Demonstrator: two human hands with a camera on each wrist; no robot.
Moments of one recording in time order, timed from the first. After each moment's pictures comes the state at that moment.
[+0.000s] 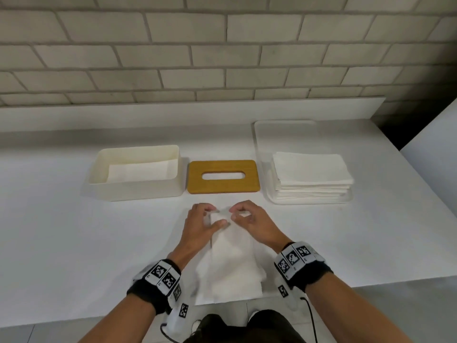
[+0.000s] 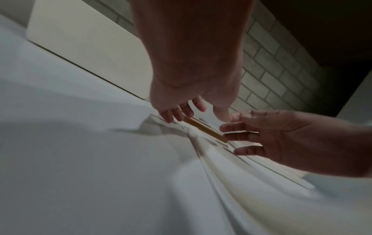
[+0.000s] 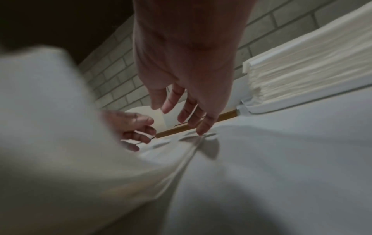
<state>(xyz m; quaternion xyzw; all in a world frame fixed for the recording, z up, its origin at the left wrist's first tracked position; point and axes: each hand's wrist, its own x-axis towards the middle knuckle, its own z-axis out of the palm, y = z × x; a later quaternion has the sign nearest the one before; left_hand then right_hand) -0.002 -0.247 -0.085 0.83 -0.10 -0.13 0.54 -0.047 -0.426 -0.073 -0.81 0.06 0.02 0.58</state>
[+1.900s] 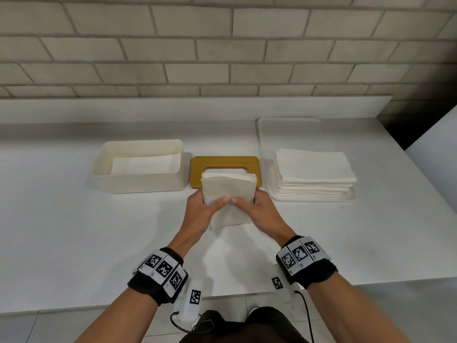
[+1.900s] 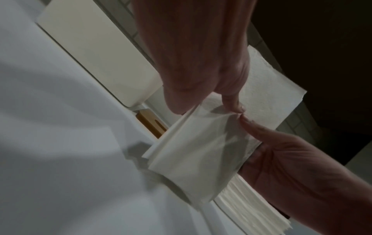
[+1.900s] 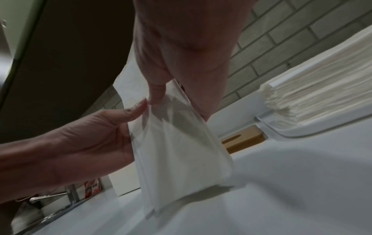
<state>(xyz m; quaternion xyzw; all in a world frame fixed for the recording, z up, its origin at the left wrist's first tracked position) -0.008 -0.260 -0.030 0.64 -0.05 -0.15 0.75 -0.050 -0.418 -0.026 -0.72 0.05 0.01 0.69</state>
